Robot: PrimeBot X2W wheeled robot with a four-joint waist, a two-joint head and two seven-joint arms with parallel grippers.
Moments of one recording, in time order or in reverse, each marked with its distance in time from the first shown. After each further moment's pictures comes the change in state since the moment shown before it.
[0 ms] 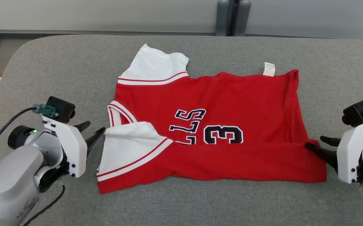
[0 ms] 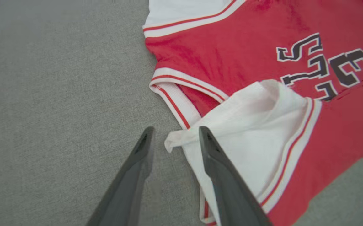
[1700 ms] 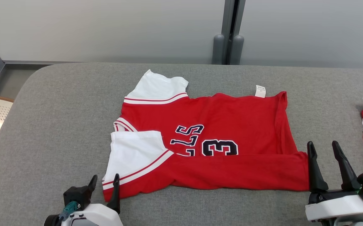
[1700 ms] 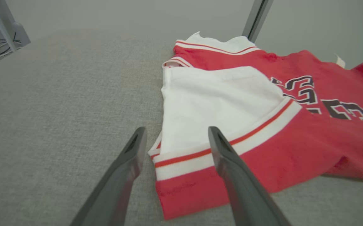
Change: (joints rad) left arm 0.603 -0.558 0.894 0.091 0.752 0.072 -0.461; right arm 0.735 0.723 -1.143 -0.216 -0.941 -0.001 -0.593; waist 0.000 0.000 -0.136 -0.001
